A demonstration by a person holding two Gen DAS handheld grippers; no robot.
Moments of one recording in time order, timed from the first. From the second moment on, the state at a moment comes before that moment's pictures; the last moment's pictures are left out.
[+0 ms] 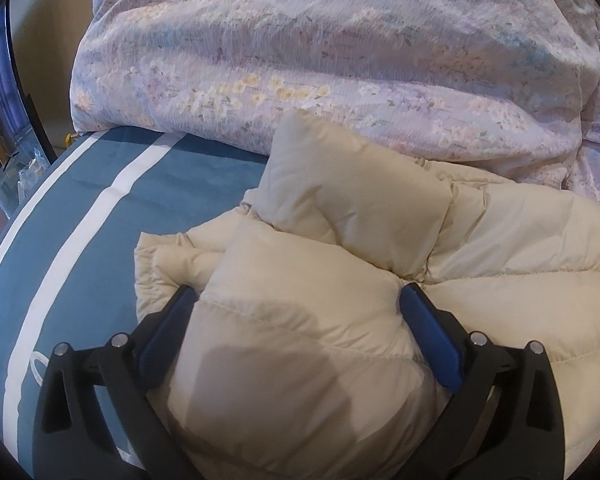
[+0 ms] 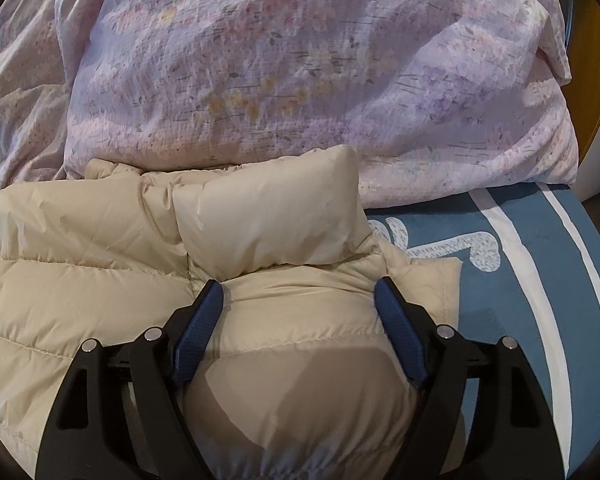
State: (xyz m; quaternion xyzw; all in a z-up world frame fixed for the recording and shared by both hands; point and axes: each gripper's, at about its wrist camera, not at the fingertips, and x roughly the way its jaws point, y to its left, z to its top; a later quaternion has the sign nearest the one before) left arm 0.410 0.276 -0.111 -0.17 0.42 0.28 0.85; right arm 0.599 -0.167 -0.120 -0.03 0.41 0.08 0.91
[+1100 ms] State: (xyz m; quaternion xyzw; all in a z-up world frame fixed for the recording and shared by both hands) left arm 0.308 0.276 -0.065 -0.23 0.37 0.23 0.87; right arm 0.550 -0.252 -0.085 0.12 0.43 0.12 0.89
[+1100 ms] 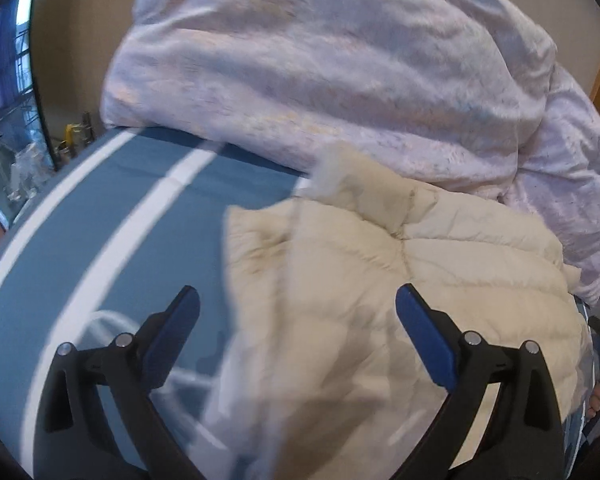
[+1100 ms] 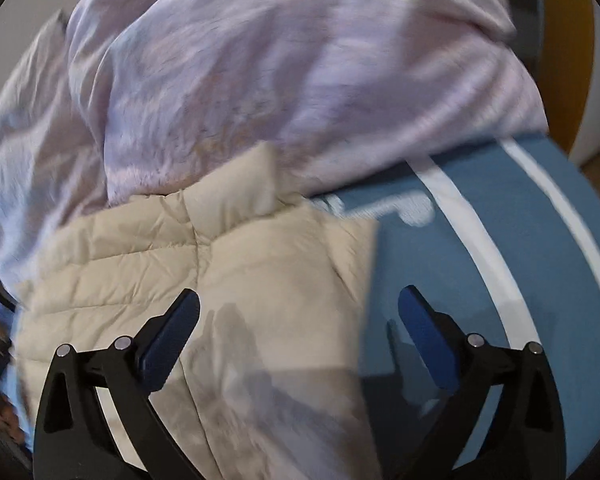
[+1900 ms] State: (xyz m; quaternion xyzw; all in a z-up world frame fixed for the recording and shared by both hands) left arm 0.290 0.285 -0.114 -0.43 0.37 0.12 0.82; right arm 0.515 -0.251 -0.136 0.29 0.49 0.26 0.78
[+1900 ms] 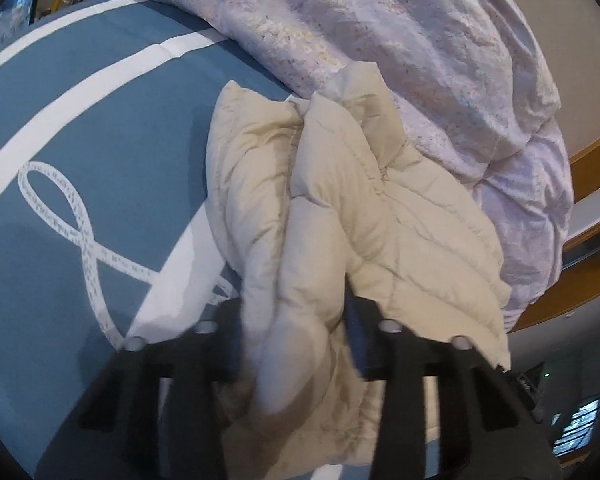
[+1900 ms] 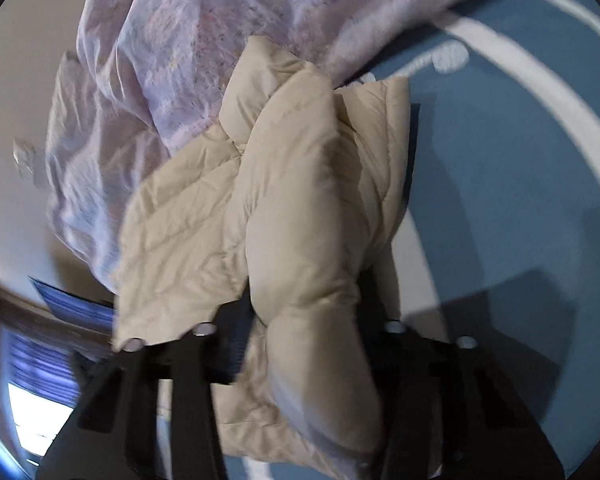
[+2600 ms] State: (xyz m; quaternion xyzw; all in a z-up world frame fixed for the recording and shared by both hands) left arm 0.150 0.312 -0.068 -0.41 0.33 0.10 0.84; right arm 0.388 -0.212 -0.103 0.26 0.47 0.34 0.77
